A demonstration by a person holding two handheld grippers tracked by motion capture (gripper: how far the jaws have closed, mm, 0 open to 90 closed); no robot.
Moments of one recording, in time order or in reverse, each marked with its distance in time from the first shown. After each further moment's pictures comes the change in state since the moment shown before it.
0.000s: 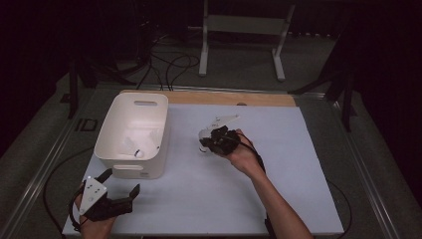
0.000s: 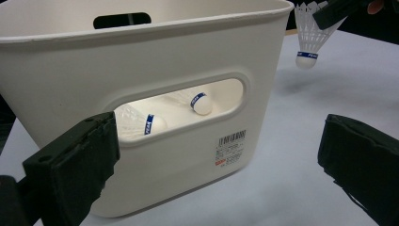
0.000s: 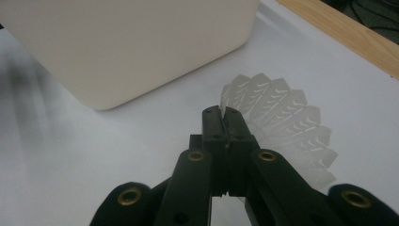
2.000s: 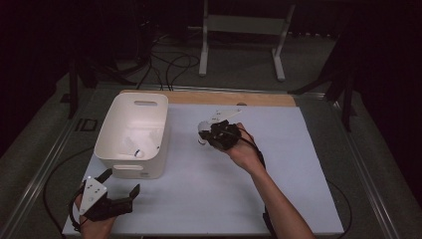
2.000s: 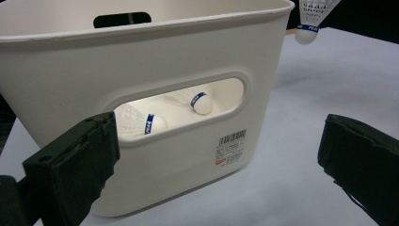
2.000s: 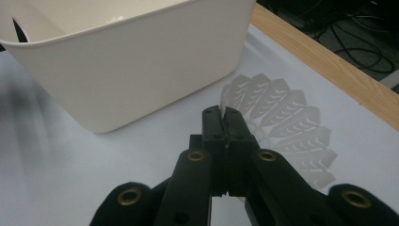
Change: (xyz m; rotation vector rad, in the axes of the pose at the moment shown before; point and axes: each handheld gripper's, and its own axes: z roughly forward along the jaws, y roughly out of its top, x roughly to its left) left arm 0.000 0.000 0.000 0.001 0.001 -0.001; right arm 0.003 0.020 -0.016 -0.056 -0.041 -0.024
